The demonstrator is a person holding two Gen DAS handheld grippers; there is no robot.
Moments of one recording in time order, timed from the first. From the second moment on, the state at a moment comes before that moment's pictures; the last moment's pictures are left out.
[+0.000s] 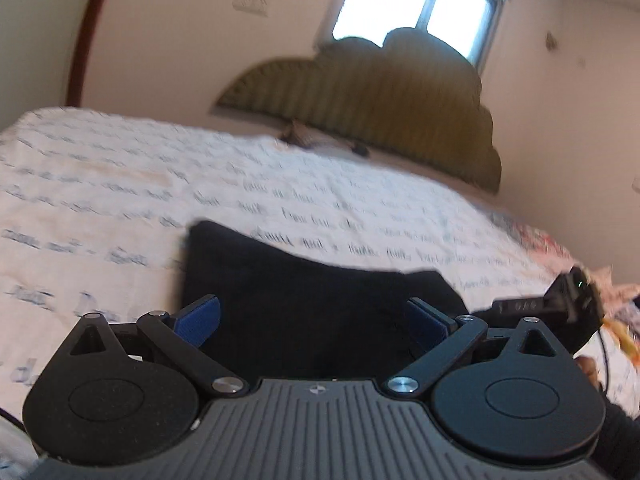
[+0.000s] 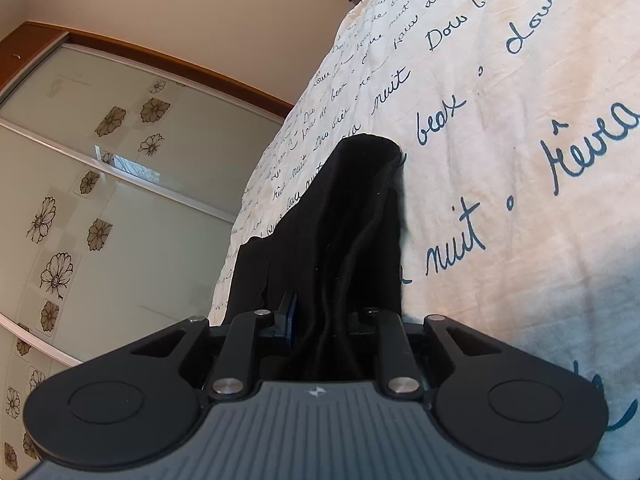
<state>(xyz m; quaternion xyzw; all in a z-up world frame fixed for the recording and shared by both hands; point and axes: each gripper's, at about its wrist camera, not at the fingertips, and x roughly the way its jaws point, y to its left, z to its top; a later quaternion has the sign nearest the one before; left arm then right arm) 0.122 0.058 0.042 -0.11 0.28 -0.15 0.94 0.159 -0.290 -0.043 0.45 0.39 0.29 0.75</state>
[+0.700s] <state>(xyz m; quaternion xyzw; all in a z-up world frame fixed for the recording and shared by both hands) 0.042 0.097 0.022 0.03 0.29 0.00 0.96 0.158 -0.294 -0.046 0.46 0.39 0.29 0.75</state>
